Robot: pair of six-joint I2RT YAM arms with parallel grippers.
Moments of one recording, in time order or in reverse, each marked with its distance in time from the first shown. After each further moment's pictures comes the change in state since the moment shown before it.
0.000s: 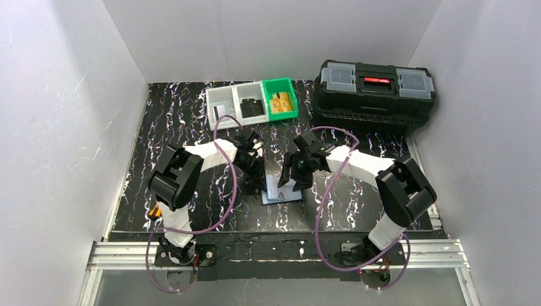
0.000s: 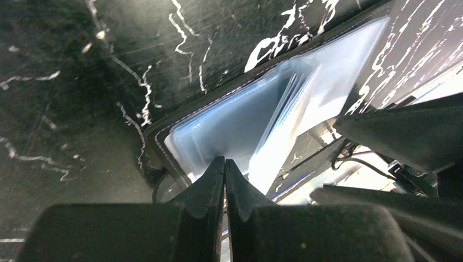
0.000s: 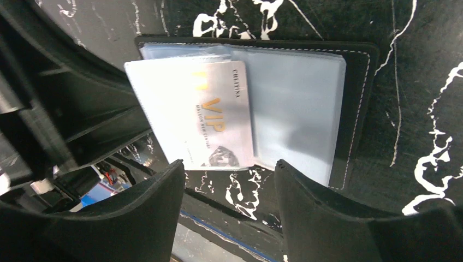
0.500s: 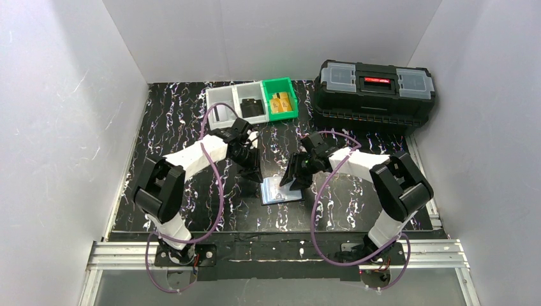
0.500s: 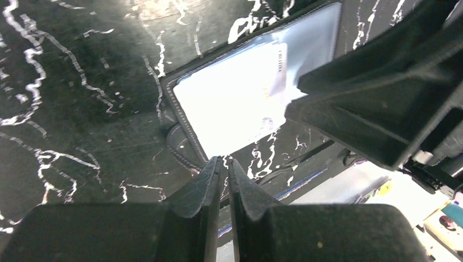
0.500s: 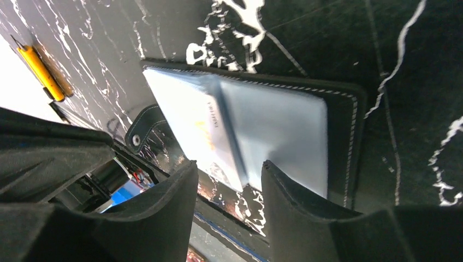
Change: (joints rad) left arm 0.022 -0.171 0.042 -0.147 -0.126 0.090; right arm -0.068 0.048 -0.082 0.173 -0.123 0.046
